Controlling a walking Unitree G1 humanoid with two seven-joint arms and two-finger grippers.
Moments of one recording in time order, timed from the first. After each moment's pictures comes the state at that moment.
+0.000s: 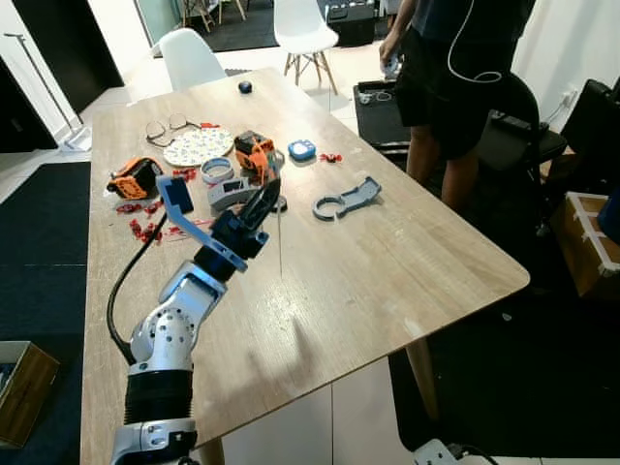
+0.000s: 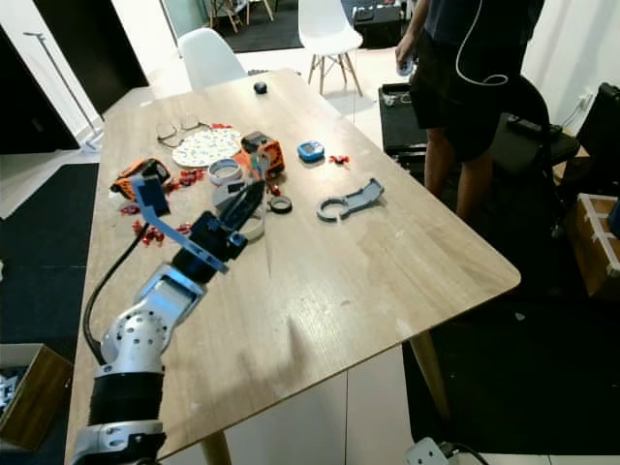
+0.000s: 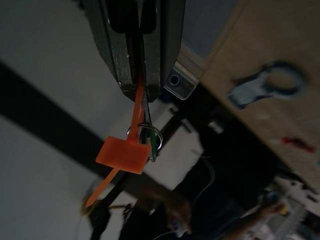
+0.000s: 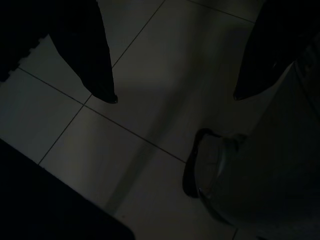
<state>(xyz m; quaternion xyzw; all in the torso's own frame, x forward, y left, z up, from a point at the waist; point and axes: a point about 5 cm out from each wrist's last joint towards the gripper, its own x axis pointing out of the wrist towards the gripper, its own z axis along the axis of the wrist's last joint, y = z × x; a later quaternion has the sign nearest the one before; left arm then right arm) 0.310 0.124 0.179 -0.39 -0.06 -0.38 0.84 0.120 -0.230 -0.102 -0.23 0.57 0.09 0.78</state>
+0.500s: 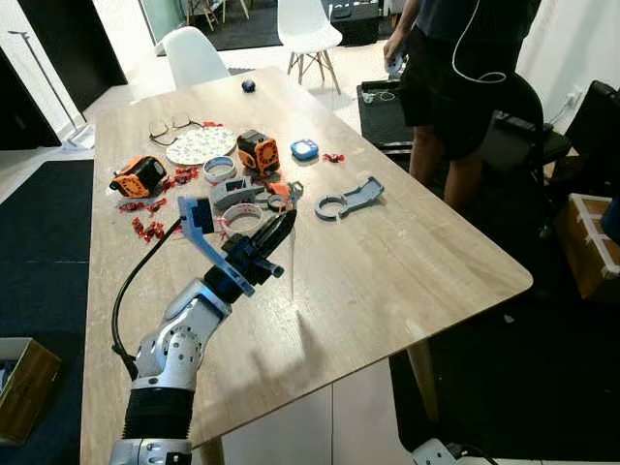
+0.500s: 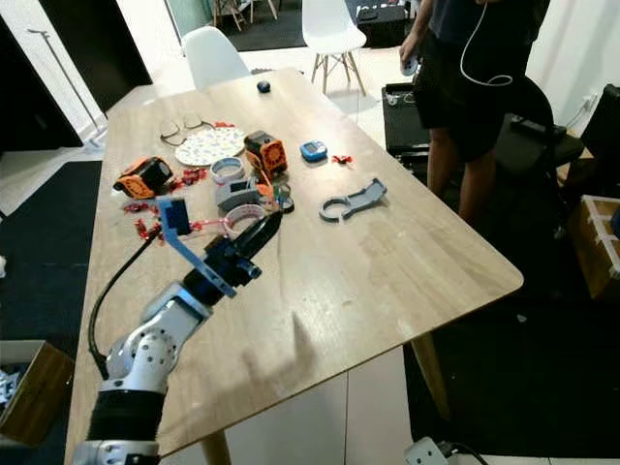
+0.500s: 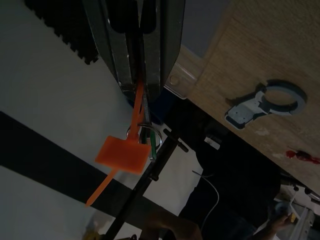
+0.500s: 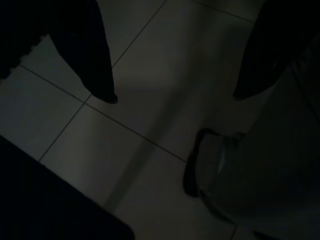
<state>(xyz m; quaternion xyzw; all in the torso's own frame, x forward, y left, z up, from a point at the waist) 0.300 0.117 0.164 -0.32 -0.05 -0.42 0.85 0.125 -0.224 -0.102 -0.23 0.56 0.10 0.79</state>
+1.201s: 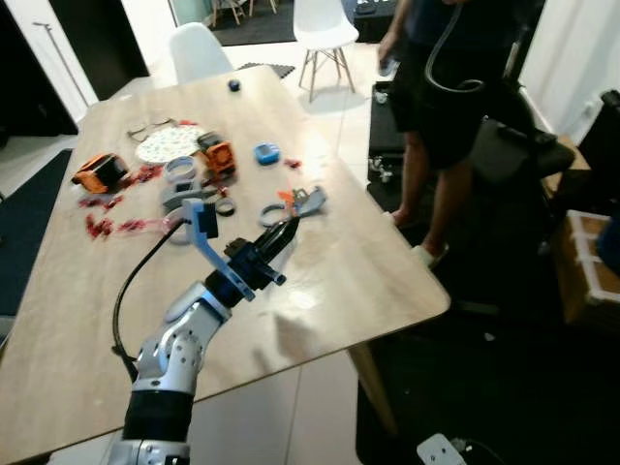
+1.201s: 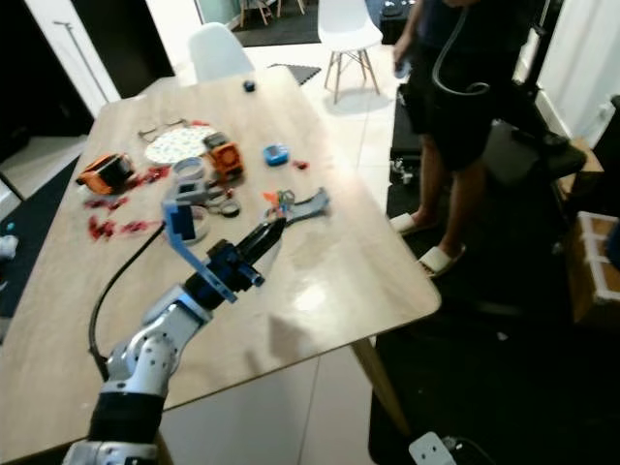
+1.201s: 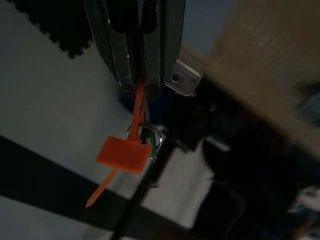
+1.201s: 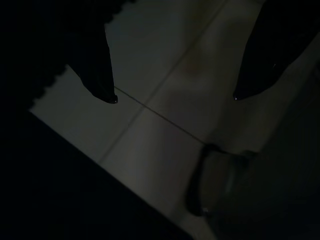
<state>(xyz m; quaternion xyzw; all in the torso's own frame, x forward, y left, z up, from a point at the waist) 0.298 0.108 0.165 -0.30 -0.05 -0.44 0.85 0.122 -0.230 -0.101 -0.23 0.57 0.09 0.78</state>
